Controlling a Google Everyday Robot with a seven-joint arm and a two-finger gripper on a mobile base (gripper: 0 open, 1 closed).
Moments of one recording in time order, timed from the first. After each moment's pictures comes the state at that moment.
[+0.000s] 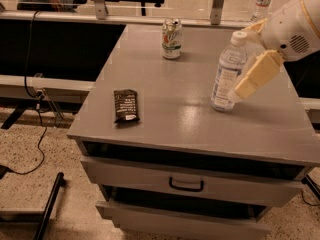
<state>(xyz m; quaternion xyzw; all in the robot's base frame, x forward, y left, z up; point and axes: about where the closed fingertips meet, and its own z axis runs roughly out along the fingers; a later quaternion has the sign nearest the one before) 0.522 -0.160 0.969 -0.58 0.74 0.13 0.32</state>
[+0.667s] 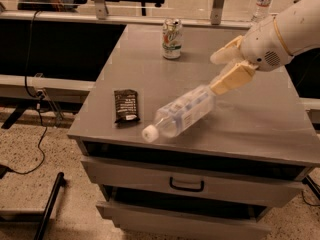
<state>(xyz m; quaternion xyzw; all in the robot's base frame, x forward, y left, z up) 0.550 -0.138 0.935 -0.59 0.71 0.14 0.35</state>
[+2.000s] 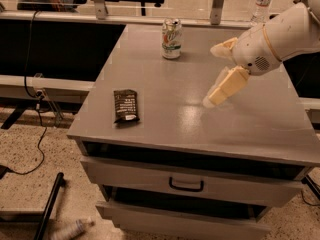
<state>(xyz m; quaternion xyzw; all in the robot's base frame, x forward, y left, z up) 0.558 -0.126 0.920 -0.59 0.71 0.16 0.35</state>
